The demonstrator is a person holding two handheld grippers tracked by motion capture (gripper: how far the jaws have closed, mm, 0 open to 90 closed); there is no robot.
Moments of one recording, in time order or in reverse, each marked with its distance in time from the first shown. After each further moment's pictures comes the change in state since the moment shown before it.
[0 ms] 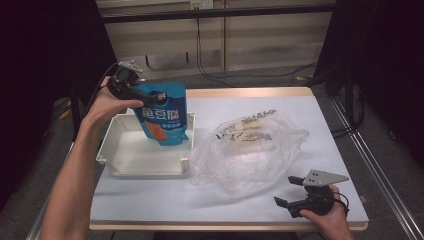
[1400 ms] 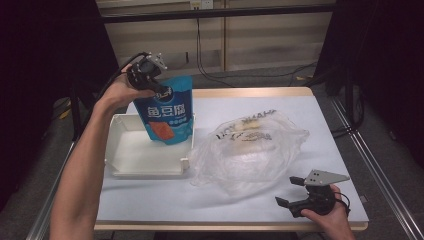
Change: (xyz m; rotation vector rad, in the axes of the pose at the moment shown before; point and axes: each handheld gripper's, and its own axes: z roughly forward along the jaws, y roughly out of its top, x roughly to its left) left arm -0.031 0.058 0.013 0.114 -0.012 0.284; right arm -0.003 -0.002 -0.001 0.008 0.000 0.011
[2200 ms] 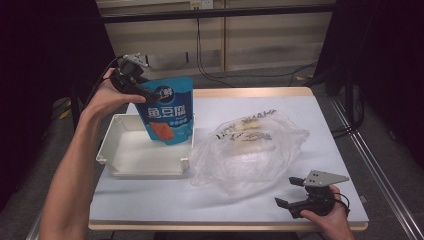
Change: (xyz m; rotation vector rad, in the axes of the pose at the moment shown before) left arm 0.008 -0.049 -0.019 -0.130 0.025 -0.226; right arm 0.002 0.000 0.000 0.001 0.003 -0.004
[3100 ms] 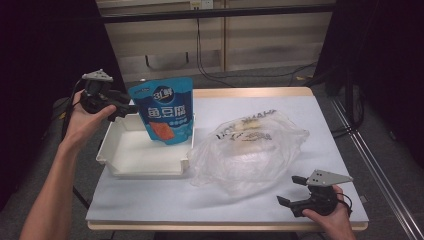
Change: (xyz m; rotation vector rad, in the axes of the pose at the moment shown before) left arm -0.012 -0.079 -0.043 -0.159 0.096 -0.272; right arm -0.003 0.000 -0.005 -0.025 -0.033 0.014
